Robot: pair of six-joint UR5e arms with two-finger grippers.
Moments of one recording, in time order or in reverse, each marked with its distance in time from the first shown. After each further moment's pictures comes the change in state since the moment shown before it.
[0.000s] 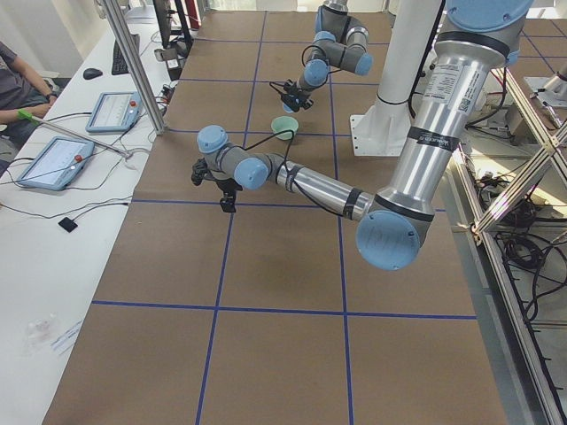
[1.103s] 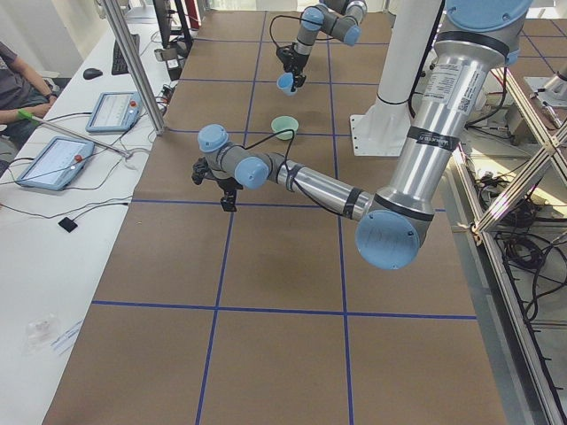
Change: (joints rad) left arm 0.006 0.000 -0.004 0.000 0.000 -0.009; right arm 0.189 -0.577 0.421 0.679 0.253 0.287
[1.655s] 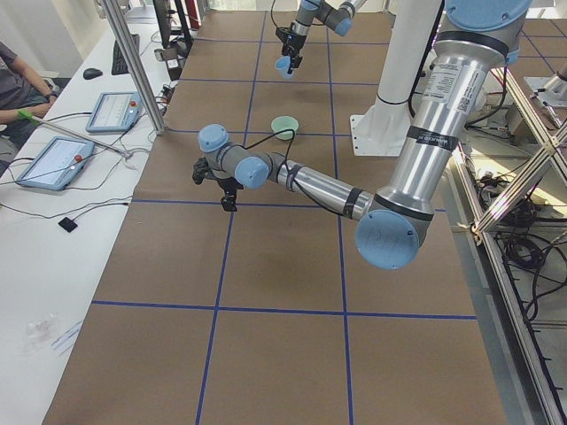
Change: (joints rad) left arm 0.002 -0.001 0.000 0.000 0.001 -0.003; right arm 0.159 -0.449 -0.074 0.703 0.108 -0.002
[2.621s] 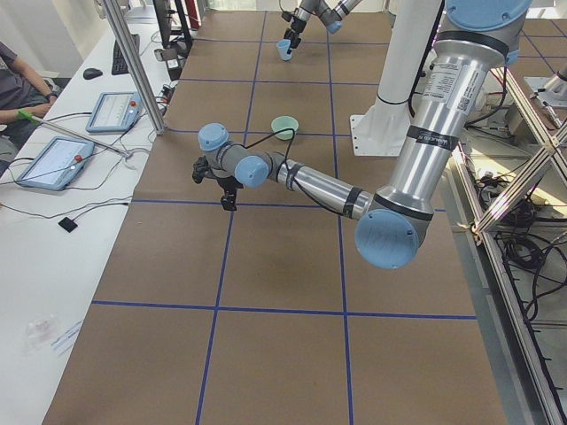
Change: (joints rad) left arm -0.001 -0.001 -0.003 0.001 0.001 0.000; right arm 0.230 -0.159 -0.533 0.819 0.149 0.008
